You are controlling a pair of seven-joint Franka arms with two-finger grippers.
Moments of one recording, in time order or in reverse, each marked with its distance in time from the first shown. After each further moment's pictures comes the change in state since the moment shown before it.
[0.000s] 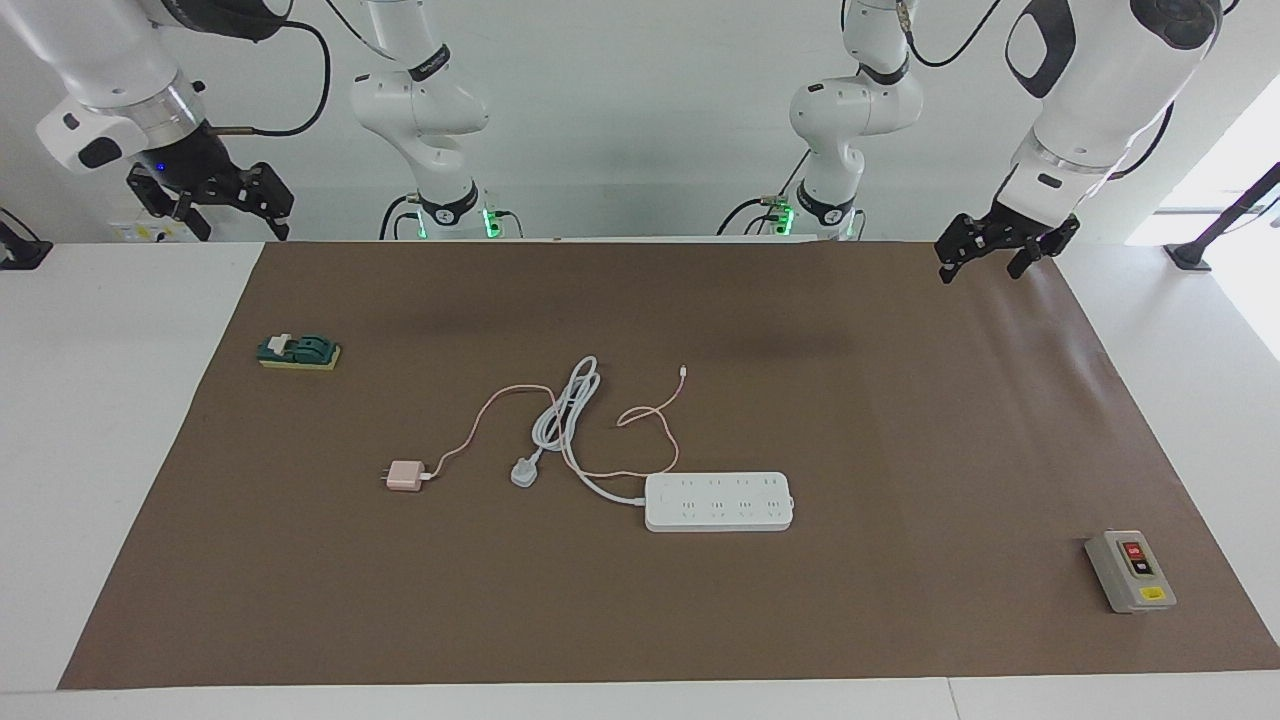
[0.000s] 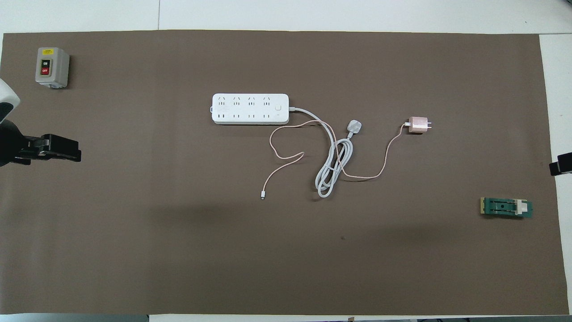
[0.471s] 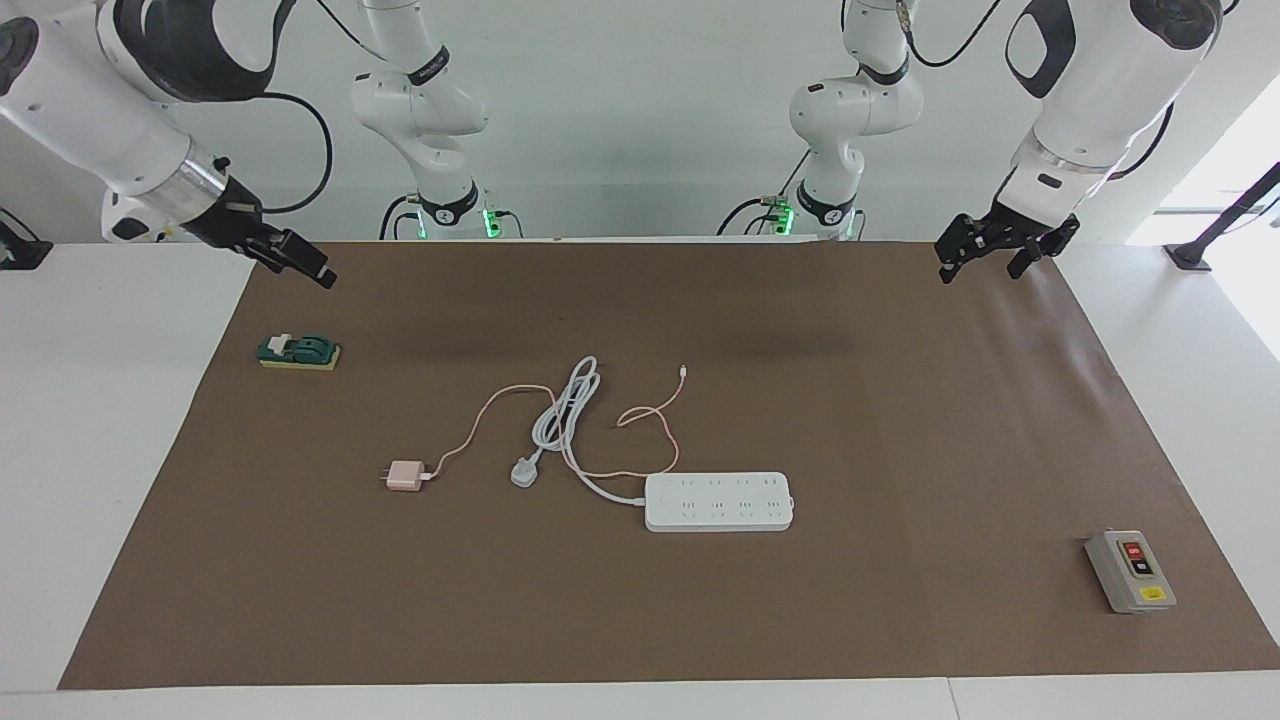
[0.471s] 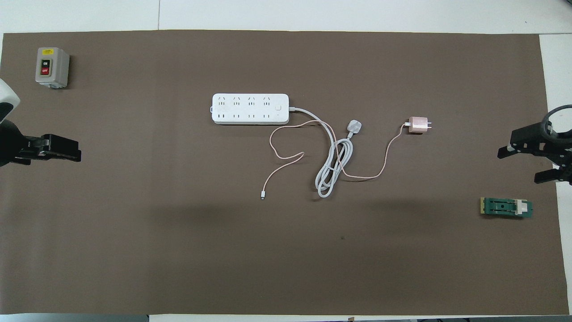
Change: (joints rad) left arm 0.000 0.000 0.000 0.000 0.000 0.000 0.000; right arm -0.049 0.114 0.000 -0.067 0.297 0.041 0.480
